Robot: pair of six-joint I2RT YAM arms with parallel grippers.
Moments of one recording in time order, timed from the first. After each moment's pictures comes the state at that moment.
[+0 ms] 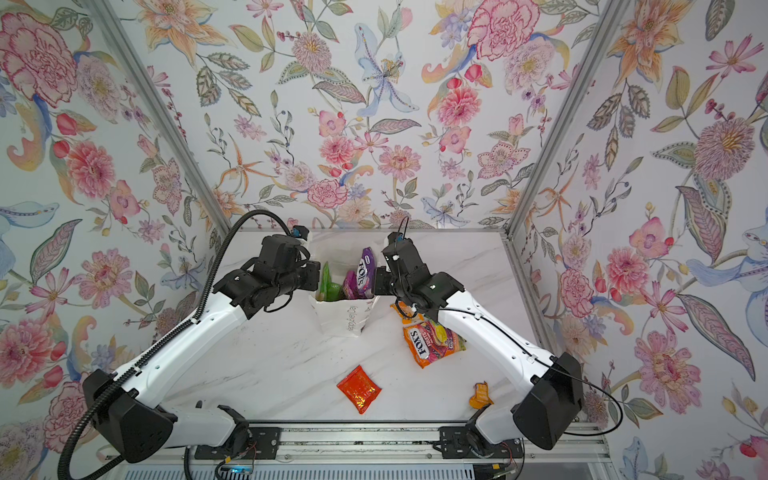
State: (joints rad) left arm -0.56 1.37 1.33 -0.63 -0.14 -0.27; right arm 0.72 1.43 1.34 -0.56 0.06 0.55
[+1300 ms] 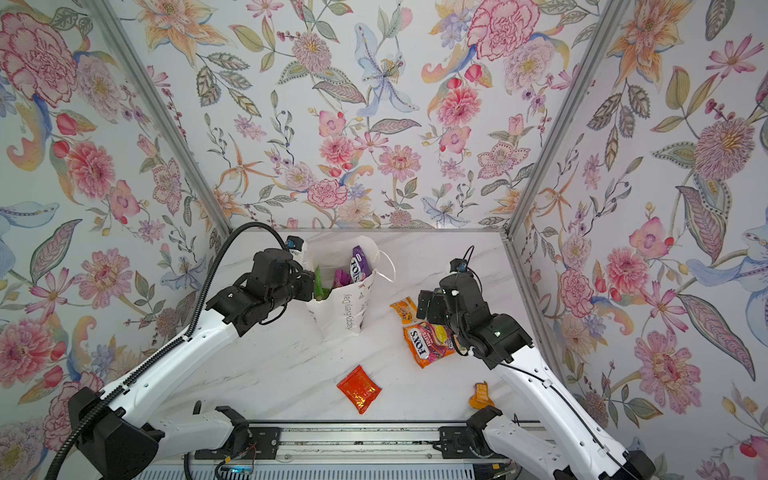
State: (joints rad) left arm -0.56 1.25 1.16 -0.52 -0.18 -0.22; right arm 0.54 0.96 1.02 -0.81 0.25 0.51
